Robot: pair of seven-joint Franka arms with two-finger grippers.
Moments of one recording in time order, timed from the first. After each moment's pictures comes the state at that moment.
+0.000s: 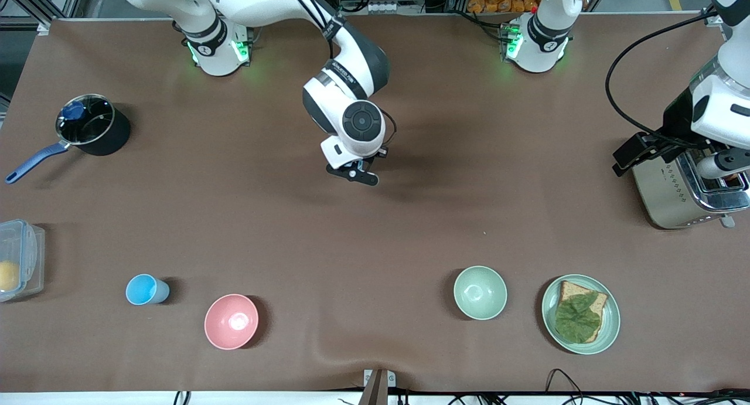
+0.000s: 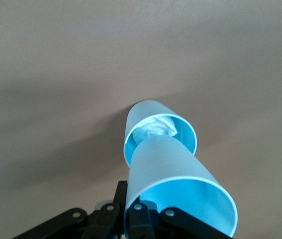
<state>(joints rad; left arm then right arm) 0.03 0.04 -0.17 -1.57 0.03 1.74 -0.43 0.76 0.63 0.03 -1.46 0.16 1.83 1.01</state>
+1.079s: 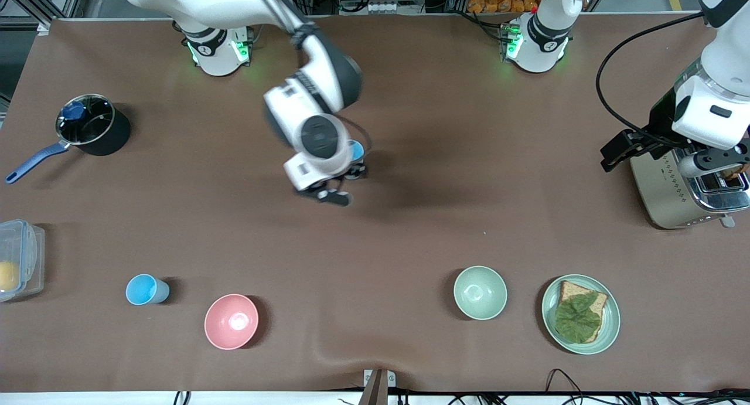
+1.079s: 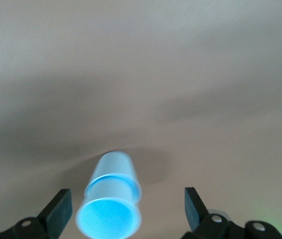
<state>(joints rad) 0.01 0.04 -0.18 -1.57 0.03 1.71 -0.43 0.58 0.54 0.00 -1.43 0.14 1.74 0.74</state>
